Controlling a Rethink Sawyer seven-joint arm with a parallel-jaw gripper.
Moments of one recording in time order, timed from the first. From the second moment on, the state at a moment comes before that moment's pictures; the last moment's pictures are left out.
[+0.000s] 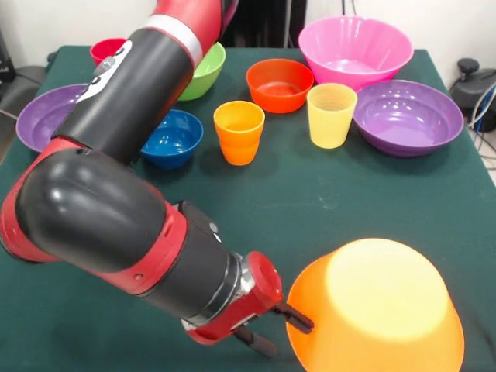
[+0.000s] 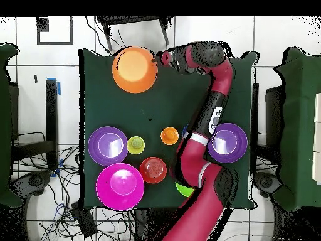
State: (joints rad) arm -0.78 0.41 2.05 0.39 -1.45 1.62 1.17
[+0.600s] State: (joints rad) arm -0.73 0.25 1.78 0.49 -1.45 1.53 1.27
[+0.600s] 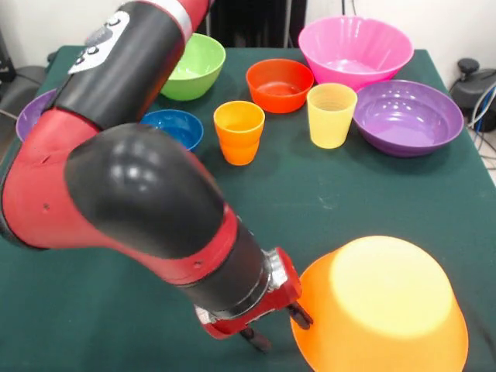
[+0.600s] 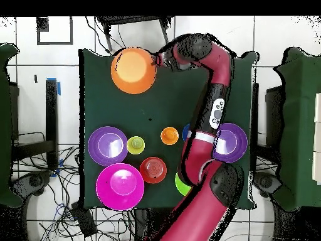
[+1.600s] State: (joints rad) arm -0.61 0.10 1.42 0.64 -1.35 1.16 1.83
